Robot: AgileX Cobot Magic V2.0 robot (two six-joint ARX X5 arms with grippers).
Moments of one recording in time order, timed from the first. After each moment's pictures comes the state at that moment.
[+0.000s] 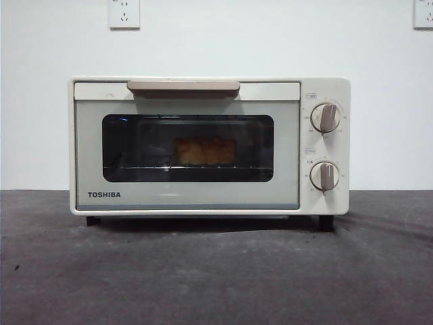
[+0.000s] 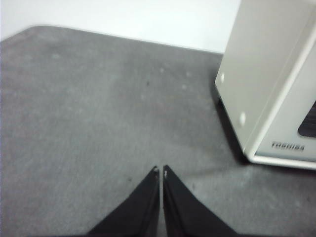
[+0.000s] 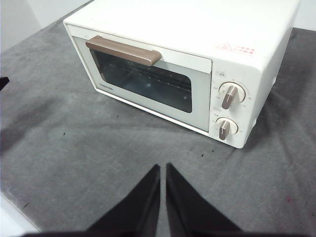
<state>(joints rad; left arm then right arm) 0.05 0.00 0.05 -0.23 0.05 -0.14 0.86 0.50 0.91 -0.85 0.18 0.27</state>
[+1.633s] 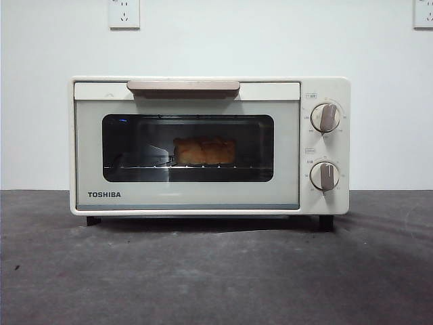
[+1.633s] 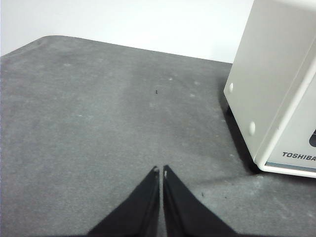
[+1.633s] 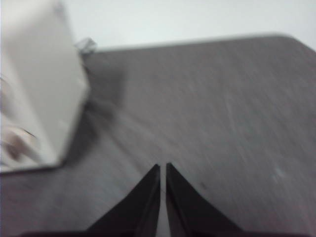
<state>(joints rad) 0.04 0.00 0.03 -0.18 0.00 -0.14 0.16 0.12 0.21 -0.35 0.21 0.18</state>
